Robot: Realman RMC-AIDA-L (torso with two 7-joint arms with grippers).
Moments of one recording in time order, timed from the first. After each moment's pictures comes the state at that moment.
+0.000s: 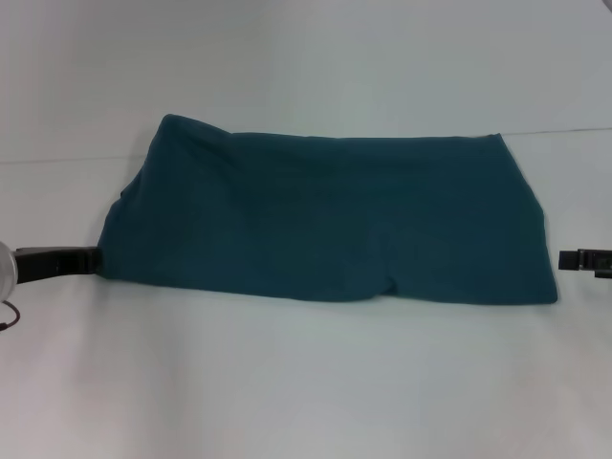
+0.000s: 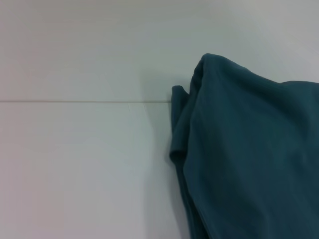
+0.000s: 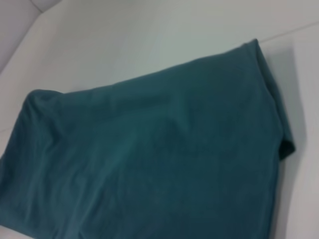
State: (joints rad) left arm -0.64 -2.13 0.70 0.74 2.44 0.84 -2.14; right arm 0.48 1.93 -0.50 -0.75 -2.29 -1.38 2.17
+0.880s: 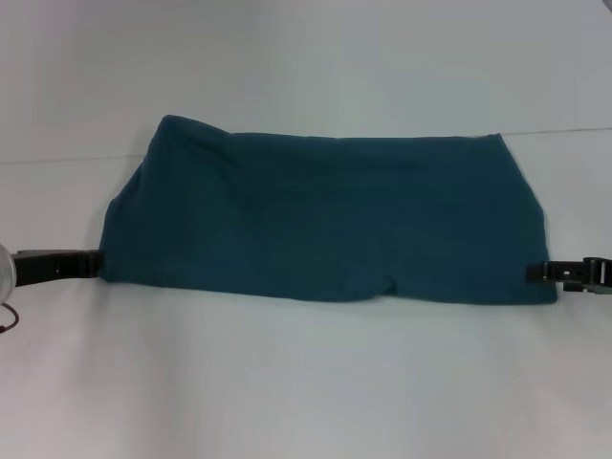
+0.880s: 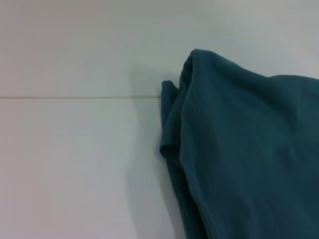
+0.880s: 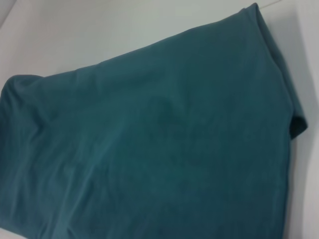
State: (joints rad) left arm -0.63 -2.13 0.71 0.76 2.44 0.88 -2.14; right arm 0.53 1.94 -0.51 -0.65 -2.35 -1.28 2.19
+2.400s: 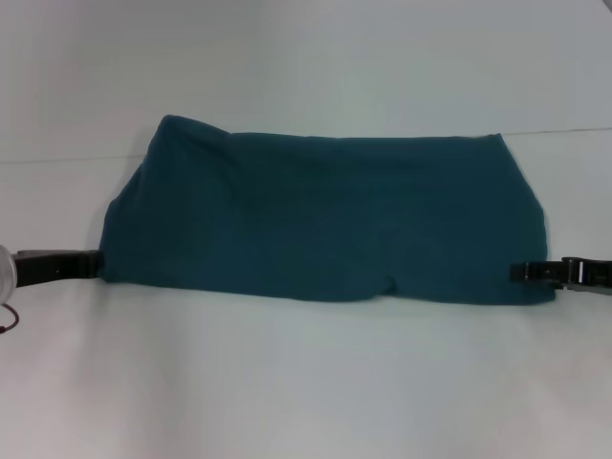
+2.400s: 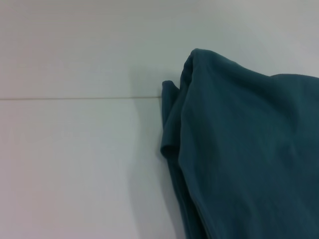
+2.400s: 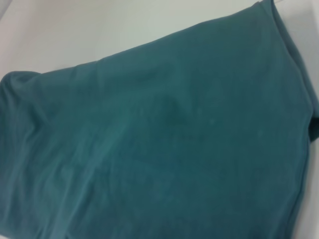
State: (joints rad) left arm -0.63 -2.13 0.71 0.75 2.44 0.87 -2.13; right arm 0.56 1.97 -0.53 -0.62 -2.34 -1.20 2.18
